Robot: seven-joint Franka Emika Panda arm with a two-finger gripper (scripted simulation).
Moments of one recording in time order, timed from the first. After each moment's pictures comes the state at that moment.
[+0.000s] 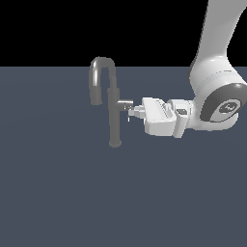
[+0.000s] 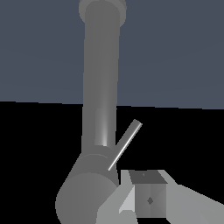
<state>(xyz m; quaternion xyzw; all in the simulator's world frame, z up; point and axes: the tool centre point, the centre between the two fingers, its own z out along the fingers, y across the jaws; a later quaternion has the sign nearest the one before) -0.039 -0.024 0.163 -0.48 0.50 0.48 0.54</state>
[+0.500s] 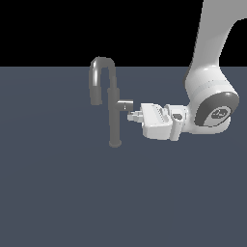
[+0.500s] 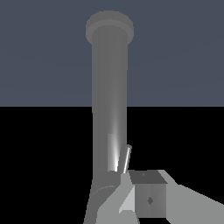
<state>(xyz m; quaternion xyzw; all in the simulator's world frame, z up) -0.026 -0.022 0.141 -0.47 0.51 0.49 0.53</state>
